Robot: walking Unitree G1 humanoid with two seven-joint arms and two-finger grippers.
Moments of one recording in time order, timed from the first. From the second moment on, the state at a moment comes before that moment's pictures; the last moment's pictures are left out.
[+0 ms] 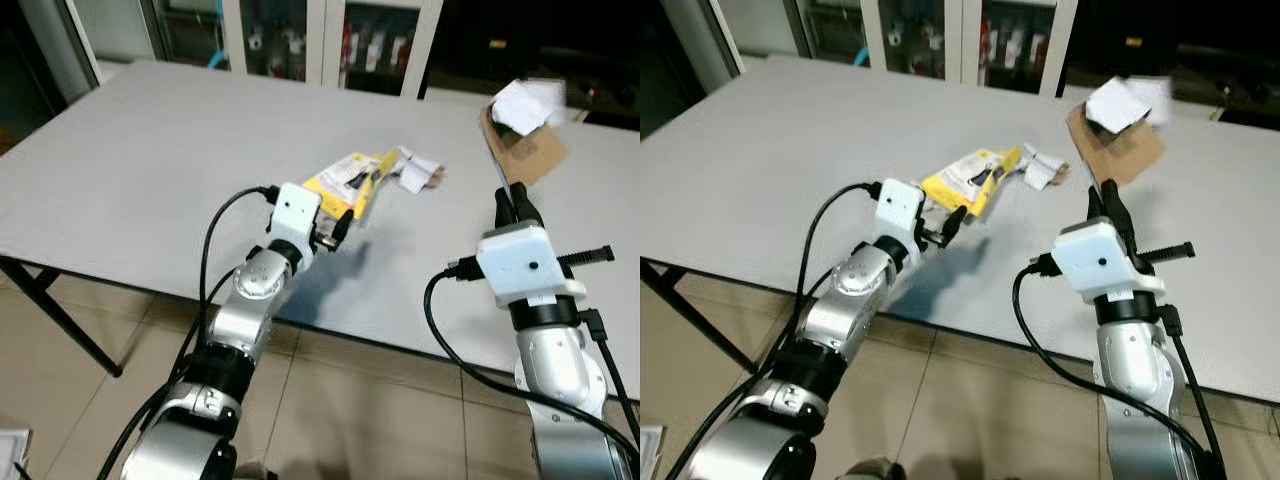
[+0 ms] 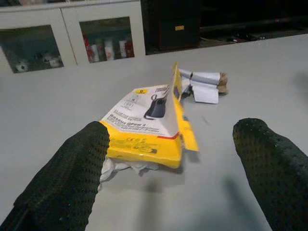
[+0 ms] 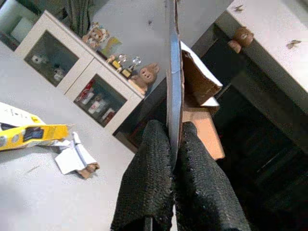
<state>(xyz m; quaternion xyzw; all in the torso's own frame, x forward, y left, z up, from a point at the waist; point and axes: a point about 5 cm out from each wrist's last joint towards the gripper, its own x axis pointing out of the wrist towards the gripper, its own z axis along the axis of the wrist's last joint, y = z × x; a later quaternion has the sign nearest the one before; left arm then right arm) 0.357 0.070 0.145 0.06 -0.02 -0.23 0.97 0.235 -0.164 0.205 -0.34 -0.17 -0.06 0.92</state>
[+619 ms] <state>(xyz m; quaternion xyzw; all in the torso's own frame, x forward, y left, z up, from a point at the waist) 0.357 0.073 0.139 0.06 -0.01 -0.22 0.97 0.234 -0.165 0.200 -0.35 -0.16 -0.06 0.92</state>
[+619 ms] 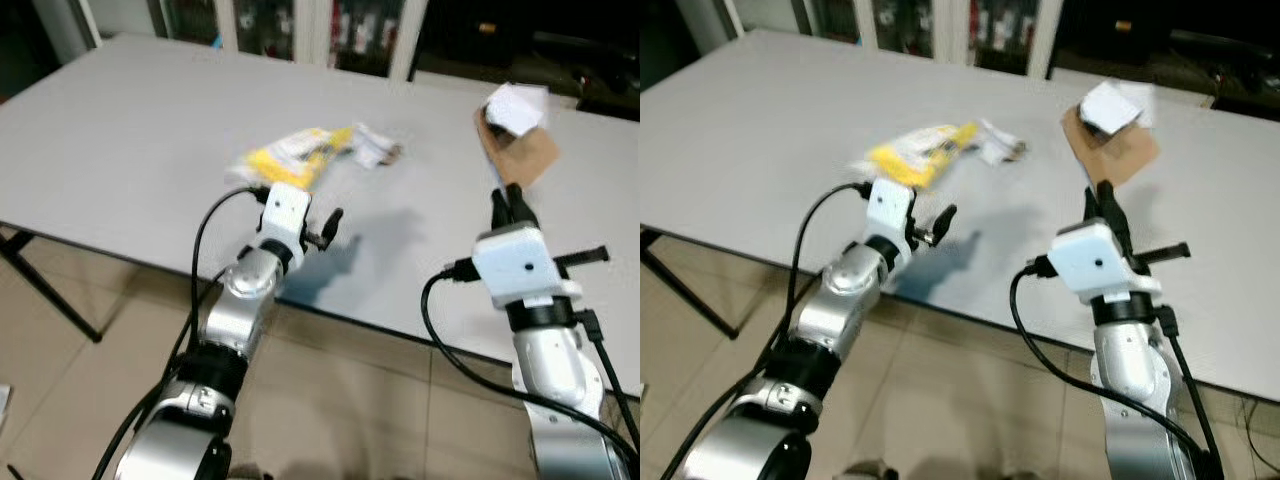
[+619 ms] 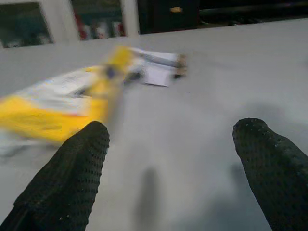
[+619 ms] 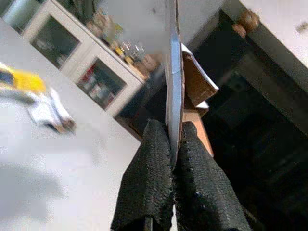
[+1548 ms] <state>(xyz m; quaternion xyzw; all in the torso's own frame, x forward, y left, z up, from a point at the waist) 0.371 0.089 0.140 0.05 0.00 -0.15 0.99 0.232 -0.168 0.199 -0.35 -0.15 -0.05 0.92</state>
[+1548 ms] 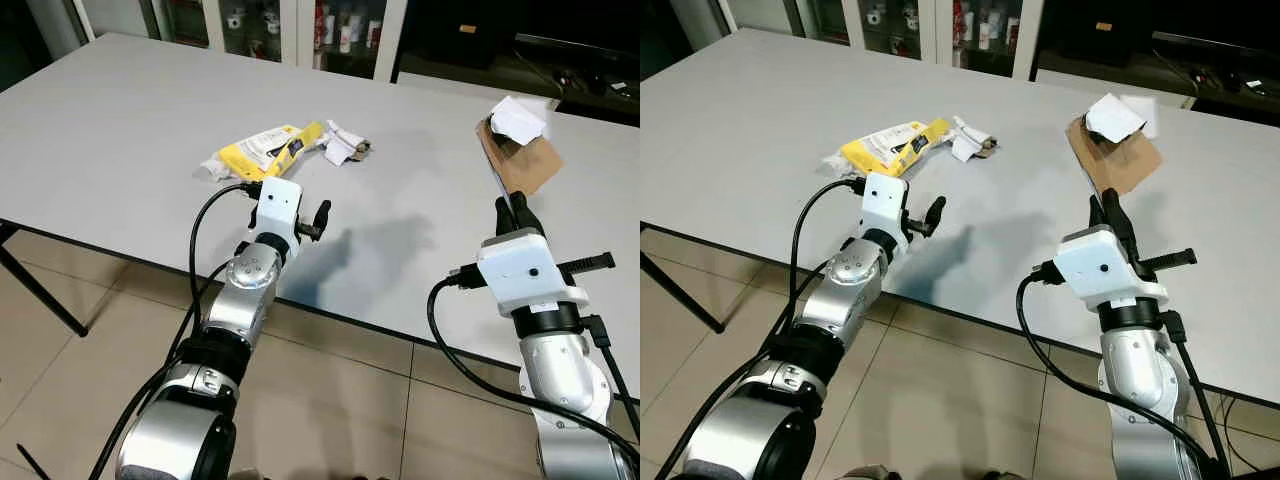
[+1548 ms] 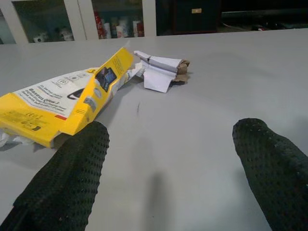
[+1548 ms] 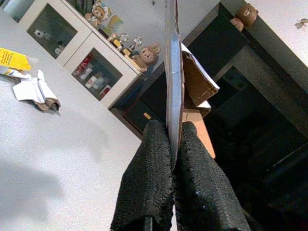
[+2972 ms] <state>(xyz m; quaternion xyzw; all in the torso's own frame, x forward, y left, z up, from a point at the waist) 0.380 0.091 0.153 0.05 -0.04 -0.13 0.99 0.231 -0.167 0.203 -0.35 -0.16 -0.05 0.92</state>
